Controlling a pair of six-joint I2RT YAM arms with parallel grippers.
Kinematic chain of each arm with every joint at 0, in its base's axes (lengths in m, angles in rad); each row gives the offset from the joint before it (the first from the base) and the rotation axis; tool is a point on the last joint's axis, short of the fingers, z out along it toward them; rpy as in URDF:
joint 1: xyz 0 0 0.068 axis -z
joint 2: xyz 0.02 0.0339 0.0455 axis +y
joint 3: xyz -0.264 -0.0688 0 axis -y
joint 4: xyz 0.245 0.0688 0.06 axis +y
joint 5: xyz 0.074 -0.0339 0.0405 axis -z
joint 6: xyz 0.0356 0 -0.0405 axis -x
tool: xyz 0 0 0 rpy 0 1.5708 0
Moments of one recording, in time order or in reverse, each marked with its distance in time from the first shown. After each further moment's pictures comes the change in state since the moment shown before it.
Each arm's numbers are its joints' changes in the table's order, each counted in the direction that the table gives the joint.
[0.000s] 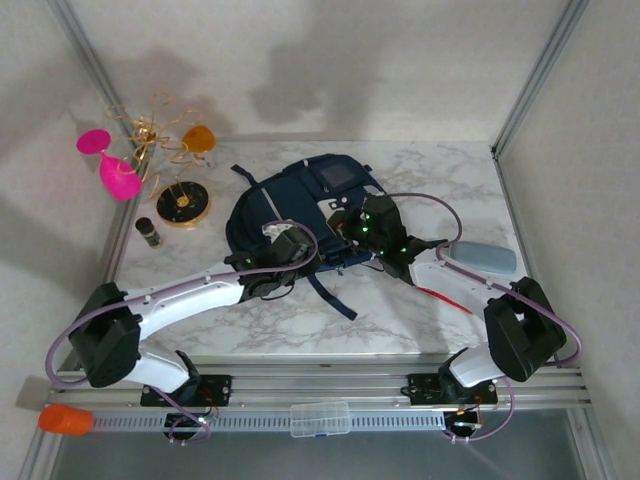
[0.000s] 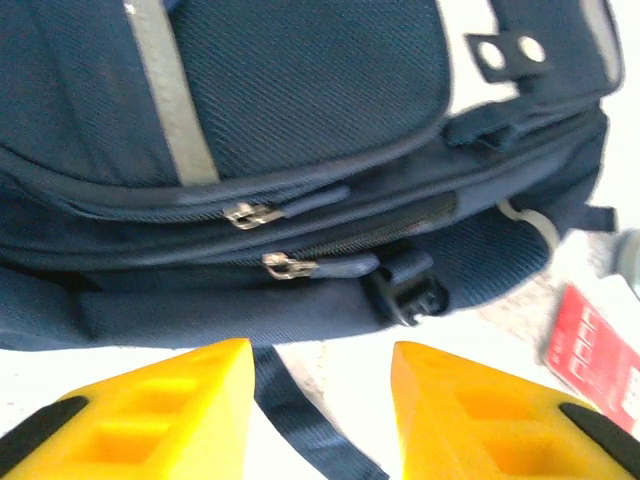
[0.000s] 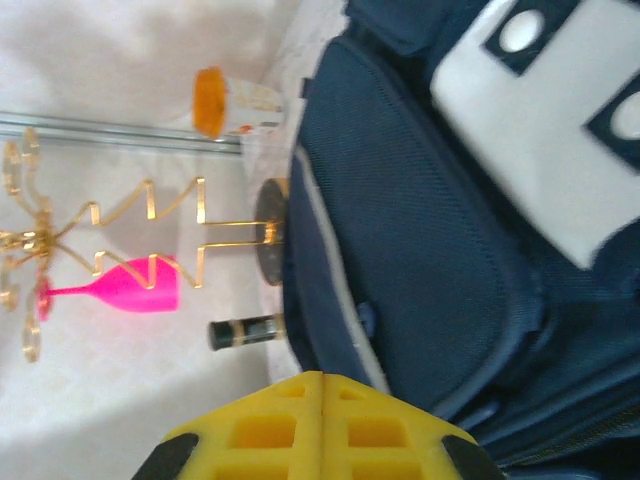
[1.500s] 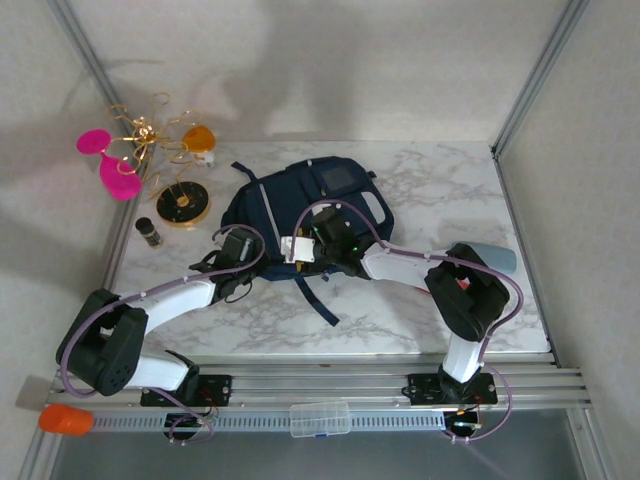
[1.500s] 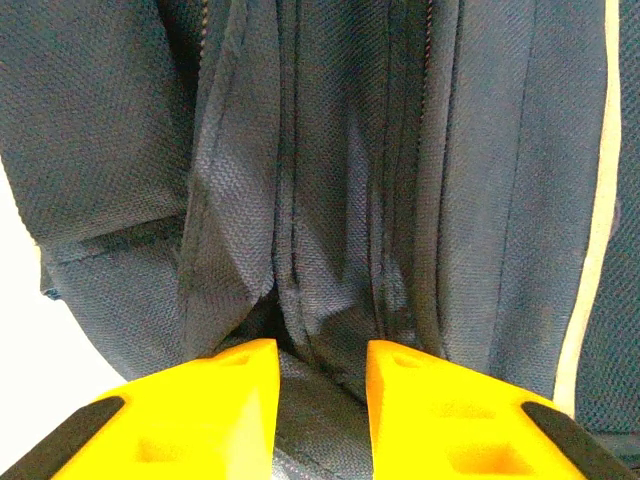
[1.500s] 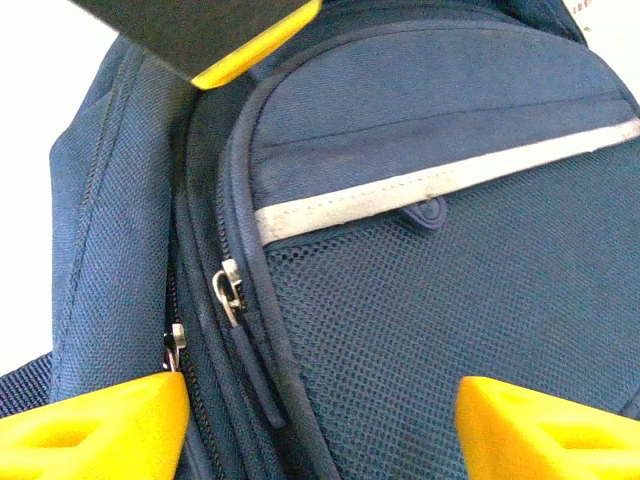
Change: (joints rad) left arm -0.386 -0.060 -0.339 -0.271 0.141 -0.067; right arm -0.176 0.338 0.184 0.115 0.069 2.169
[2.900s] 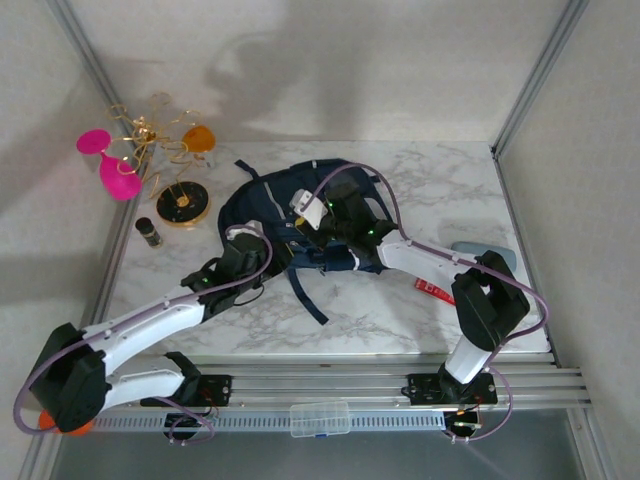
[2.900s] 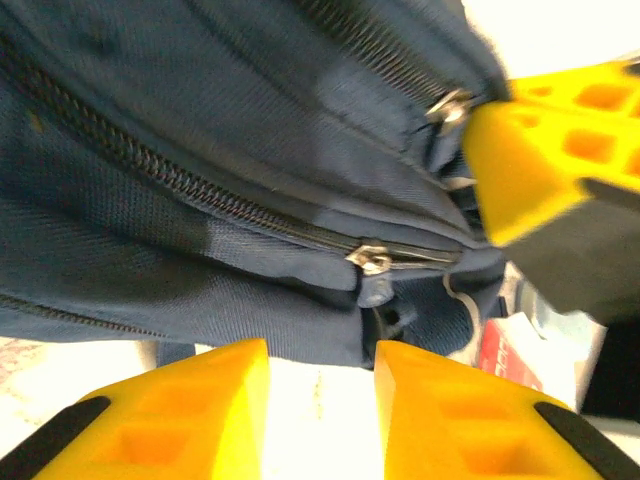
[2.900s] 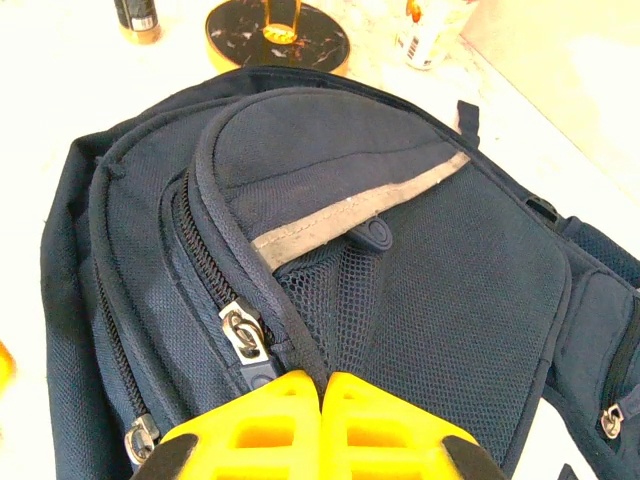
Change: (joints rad) left arm 0.203 -0.209 0.036 -0.003 0.035 0.023; right arm 0.071 -0.113 0.098 0.018 -0.103 -0.564
